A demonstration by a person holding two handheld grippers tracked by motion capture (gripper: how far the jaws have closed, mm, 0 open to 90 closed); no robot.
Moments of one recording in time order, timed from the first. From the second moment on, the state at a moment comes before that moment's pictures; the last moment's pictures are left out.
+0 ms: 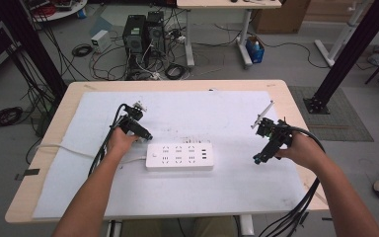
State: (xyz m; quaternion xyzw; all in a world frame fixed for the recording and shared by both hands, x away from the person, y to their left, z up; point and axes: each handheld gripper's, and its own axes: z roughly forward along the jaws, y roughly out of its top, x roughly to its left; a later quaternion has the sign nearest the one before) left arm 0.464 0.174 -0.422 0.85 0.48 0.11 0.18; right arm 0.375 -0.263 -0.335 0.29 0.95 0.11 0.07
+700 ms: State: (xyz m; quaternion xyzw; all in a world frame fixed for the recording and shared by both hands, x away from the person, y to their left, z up) left arm 0.449 0.179 -0.398 0.87 0.42 0.11 0.23; right arm 0.373 -0.260 -0.333 0.29 0.95 0.12 0.08
